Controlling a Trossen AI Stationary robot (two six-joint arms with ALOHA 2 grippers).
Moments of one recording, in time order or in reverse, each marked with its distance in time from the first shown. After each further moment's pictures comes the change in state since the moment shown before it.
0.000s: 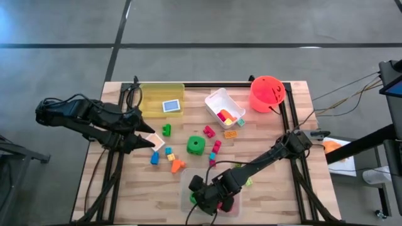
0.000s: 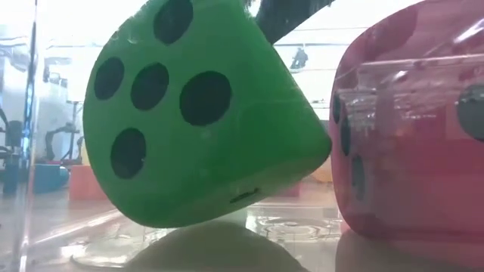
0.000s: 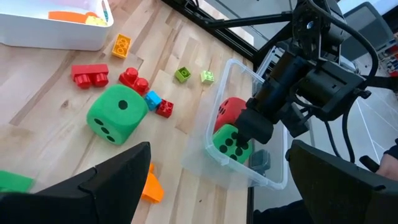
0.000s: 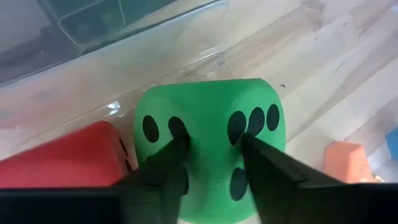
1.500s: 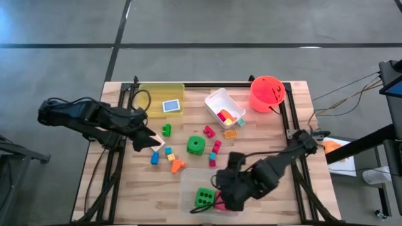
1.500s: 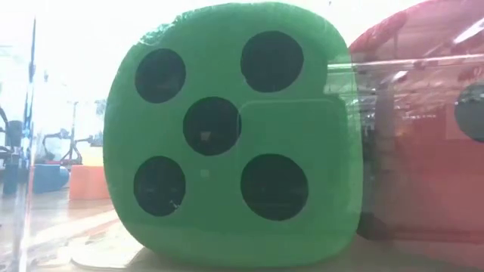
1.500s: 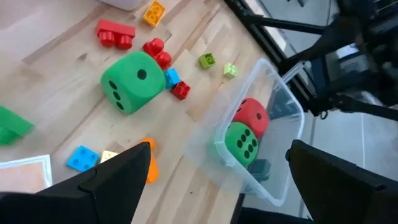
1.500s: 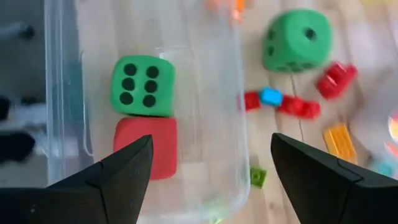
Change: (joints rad) left arm 0.004 0.070 -0.001 -0.047 -0.037 -0.264; right arm 0.091 -0.142 0.406 -0.711 0.310 1.271
